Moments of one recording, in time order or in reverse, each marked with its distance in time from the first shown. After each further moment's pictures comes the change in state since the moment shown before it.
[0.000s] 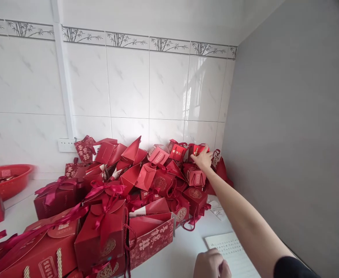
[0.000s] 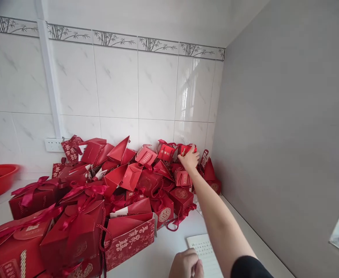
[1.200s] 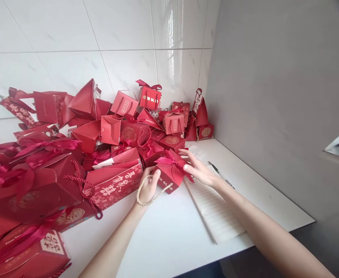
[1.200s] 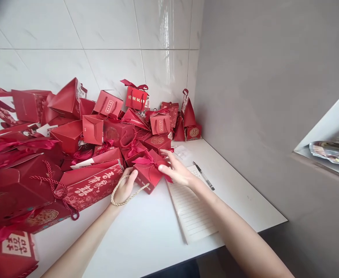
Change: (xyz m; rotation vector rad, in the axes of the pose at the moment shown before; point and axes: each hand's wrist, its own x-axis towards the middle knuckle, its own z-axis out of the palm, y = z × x) left_hand 0.011 -0.019 -0.077 -0.304 0.348 -0.427; right_hand -0.171 0.161 -0.067 0.621 -0.884 -0.292
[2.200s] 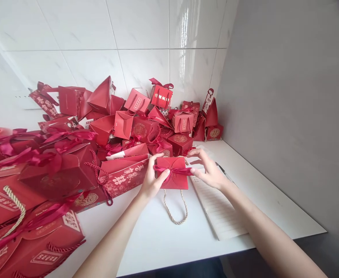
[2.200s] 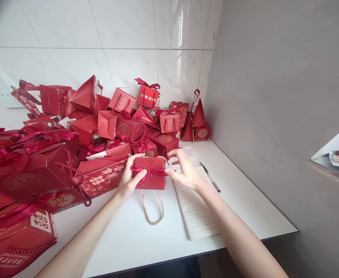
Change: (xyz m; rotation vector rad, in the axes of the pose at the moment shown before) left_hand -0.012 0.032 -0.015 0.089 -0.122 0.299; right_hand -0.007 -0.013 0.001 -0.124 0.106 -0.243
